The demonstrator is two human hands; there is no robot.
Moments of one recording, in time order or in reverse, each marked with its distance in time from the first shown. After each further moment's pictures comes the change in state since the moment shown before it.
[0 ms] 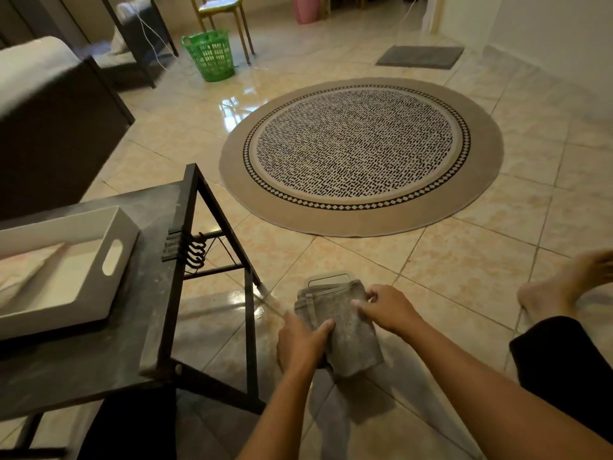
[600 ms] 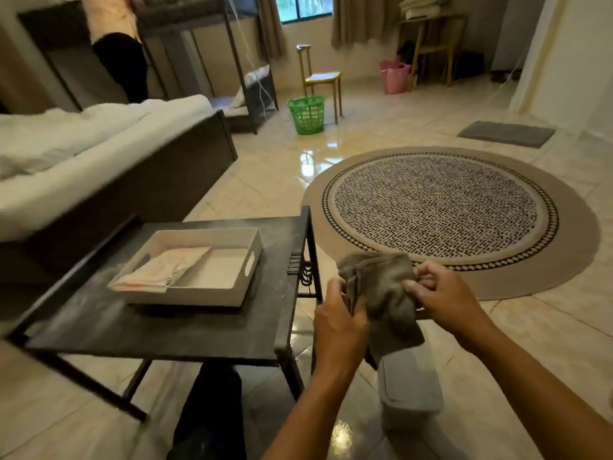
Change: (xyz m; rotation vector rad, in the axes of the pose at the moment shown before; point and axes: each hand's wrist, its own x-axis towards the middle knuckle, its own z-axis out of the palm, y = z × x) left_hand -0.088 0.078 -0.155 -0.404 0.233 0.512; right_hand -0.088 -0.152 -0.060 0.381 0.049 -0.385
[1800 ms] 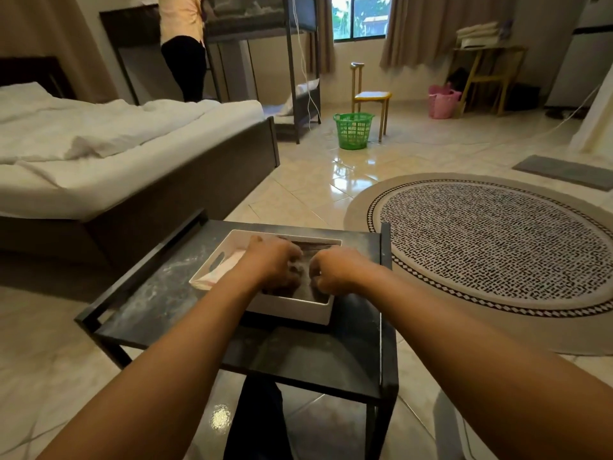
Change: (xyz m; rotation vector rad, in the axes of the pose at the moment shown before) left_hand 0.158 -0.040 -0.256 1.192 -0.294 0.164; right_hand 0.078 -0.141 0.256 -1.136 -0.533 -0.525
